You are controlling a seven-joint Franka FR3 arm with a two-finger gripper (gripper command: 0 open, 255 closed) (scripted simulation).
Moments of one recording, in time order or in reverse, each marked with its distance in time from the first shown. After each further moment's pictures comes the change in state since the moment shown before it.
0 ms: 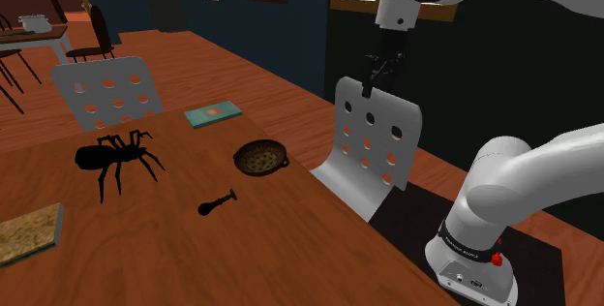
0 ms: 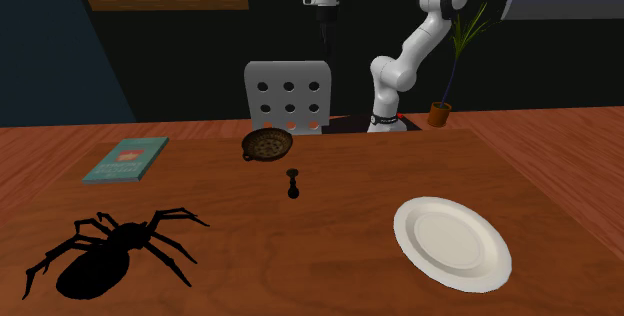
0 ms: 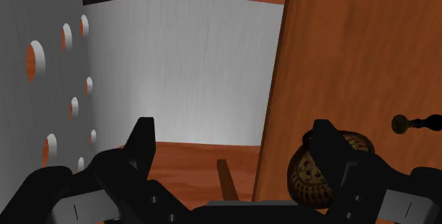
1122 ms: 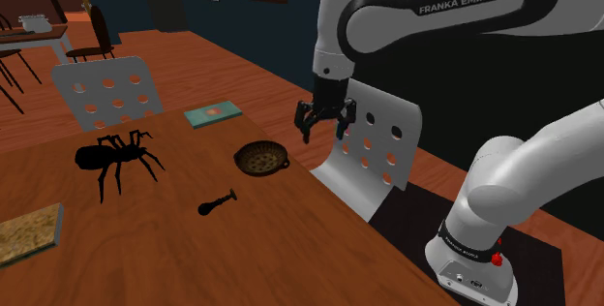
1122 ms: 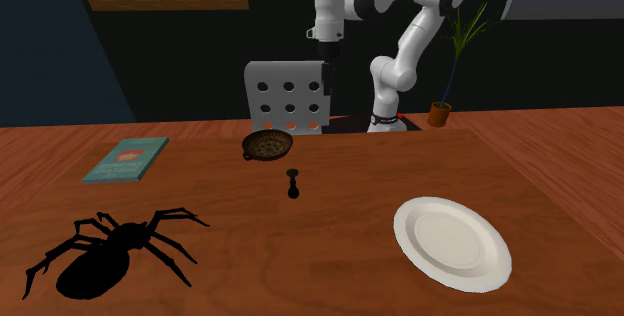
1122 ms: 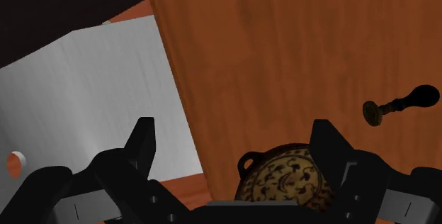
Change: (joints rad) arm 0.024 0.208 0.352 -0.048 0.215 0.282 0.540
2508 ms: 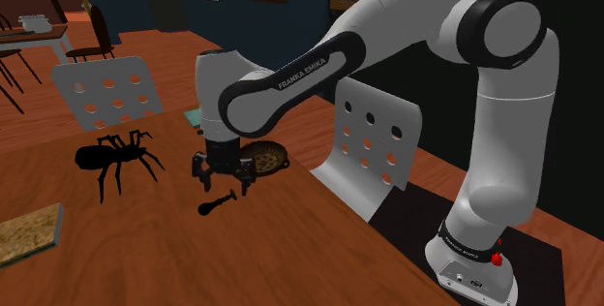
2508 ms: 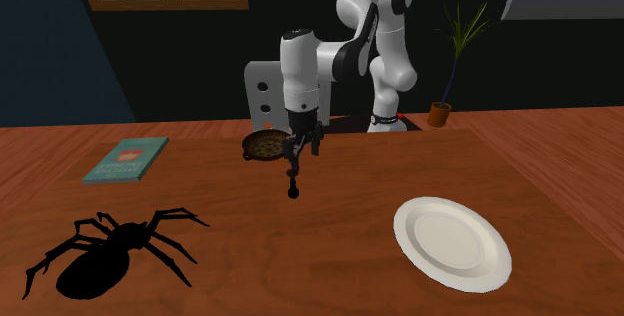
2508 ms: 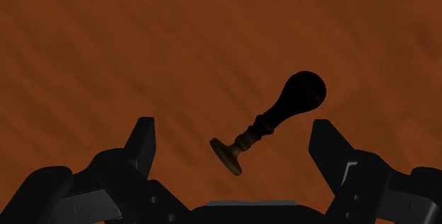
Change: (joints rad) arm 0.034 0.843 0.298 0.522 -0.310 0.306 0.876
